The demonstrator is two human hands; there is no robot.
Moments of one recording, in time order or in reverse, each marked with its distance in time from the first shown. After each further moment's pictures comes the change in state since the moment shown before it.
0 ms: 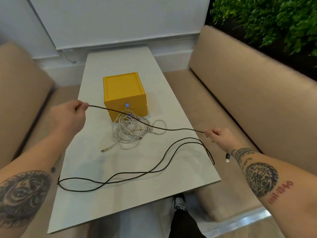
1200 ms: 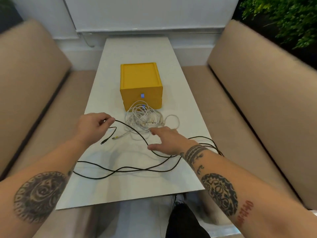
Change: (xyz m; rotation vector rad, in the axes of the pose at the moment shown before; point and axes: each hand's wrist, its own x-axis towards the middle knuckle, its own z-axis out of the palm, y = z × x) left_hand -0.048 -0.043 0.040 -0.104 -0.160 0.179; right_hand -0.019 -0.142 0.153 -0.462 -0.506 -0.546
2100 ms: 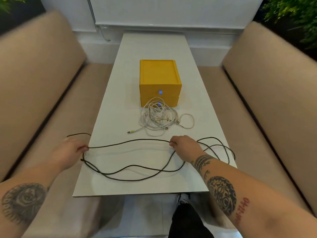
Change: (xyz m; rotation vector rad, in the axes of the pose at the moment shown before) left_hand -0.088 -0.175 -0.012 0.240 -0.366 -0.143; right_hand 0.013 0.018 0.051 -0.100 0.131 0.138
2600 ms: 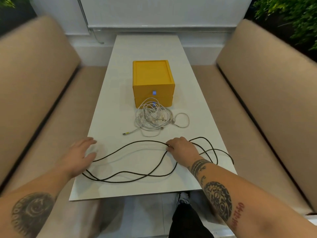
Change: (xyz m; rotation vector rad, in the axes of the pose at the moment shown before) left_hand -0.011 0.043 0.008 -0.214 -0.042 -0.024; right_hand -0.015 0.005 0.012 -0.055 0.057 -0.033
